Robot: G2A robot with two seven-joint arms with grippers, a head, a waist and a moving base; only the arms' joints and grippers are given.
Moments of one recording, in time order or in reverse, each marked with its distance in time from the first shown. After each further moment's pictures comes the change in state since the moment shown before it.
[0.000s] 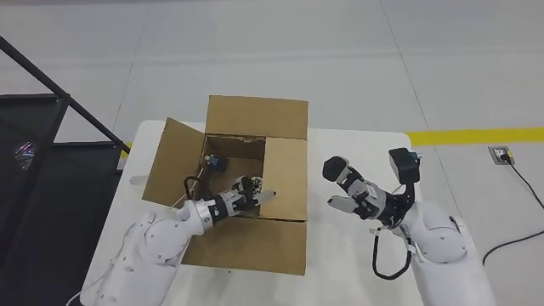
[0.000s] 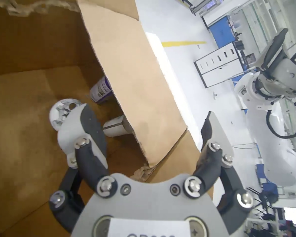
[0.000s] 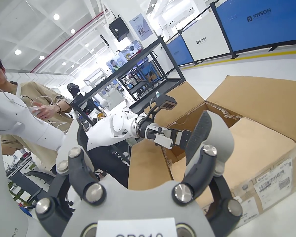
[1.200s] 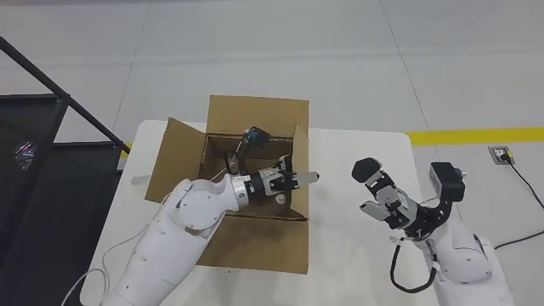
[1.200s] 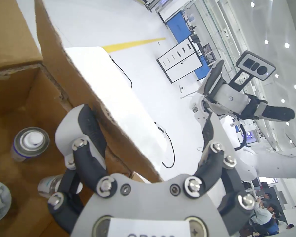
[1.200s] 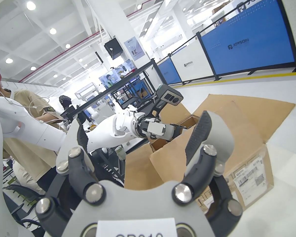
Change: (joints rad) left arm -0.272 -0.076 0.268 0.106 -0.156 -0.006 0.096; right arm -0.139 0.069 0.096 -0.092 -0.059 -0.087 -0.245
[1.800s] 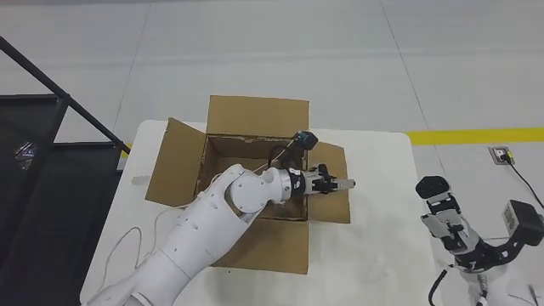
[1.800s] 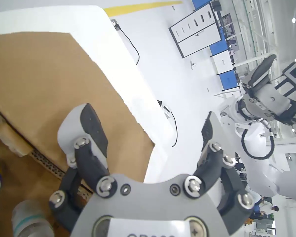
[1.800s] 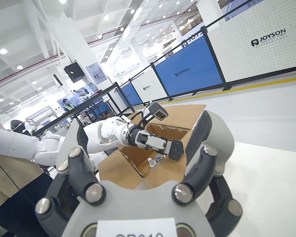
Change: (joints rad) left arm -0.252 -0.158 0.303 0.351 -0.044 0.065 0.007; right arm -0.241 0.010 0.232 -0.086 -0.141 0.003 -0.254
